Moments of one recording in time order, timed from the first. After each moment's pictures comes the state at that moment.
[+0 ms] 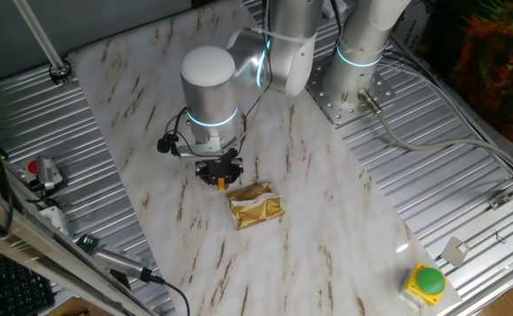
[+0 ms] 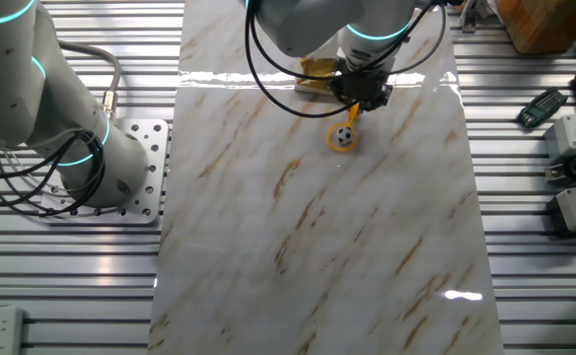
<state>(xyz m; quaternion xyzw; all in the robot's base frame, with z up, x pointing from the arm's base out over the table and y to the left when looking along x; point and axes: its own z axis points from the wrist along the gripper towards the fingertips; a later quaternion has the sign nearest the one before) 0.496 0.135 0.017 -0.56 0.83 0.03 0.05</state>
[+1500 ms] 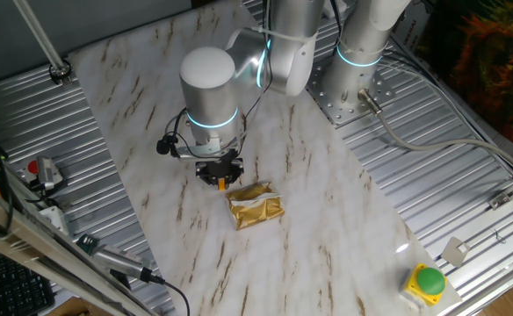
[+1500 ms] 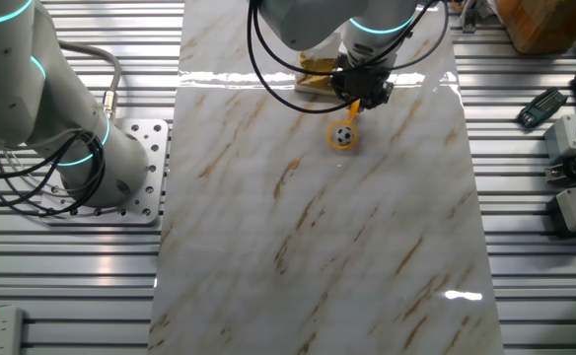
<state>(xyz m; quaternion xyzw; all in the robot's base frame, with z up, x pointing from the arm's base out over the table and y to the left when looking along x) 0.495 0.136 0.021 -0.56 0.83 0.03 0.04</state>
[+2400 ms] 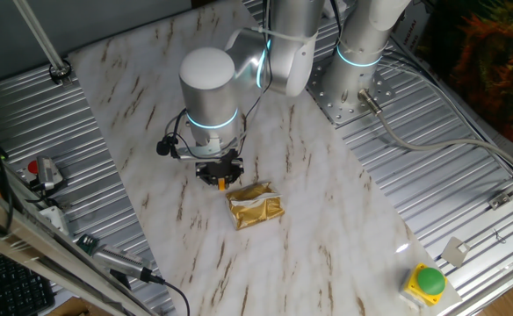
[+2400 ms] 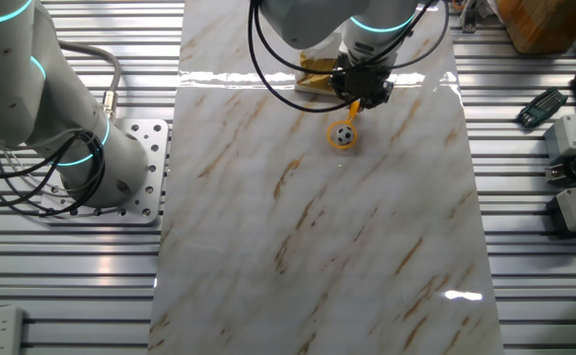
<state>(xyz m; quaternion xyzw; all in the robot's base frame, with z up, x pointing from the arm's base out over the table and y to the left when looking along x) 0.495 0.136 0.022 -0.56 0.82 0.02 0.04</state>
